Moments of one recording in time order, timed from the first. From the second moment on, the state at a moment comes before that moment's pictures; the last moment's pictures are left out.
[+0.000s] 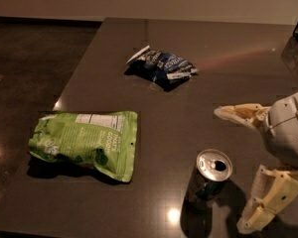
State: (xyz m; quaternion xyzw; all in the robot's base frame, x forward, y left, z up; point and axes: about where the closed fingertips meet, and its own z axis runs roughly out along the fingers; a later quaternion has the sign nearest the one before) arm 0.321 -0.124 0.923 -0.66 0.67 0.18 0.28
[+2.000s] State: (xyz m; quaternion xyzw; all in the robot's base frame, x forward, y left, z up) arm 0.323 -0.097 0.926 -0.67 0.67 0.19 0.27
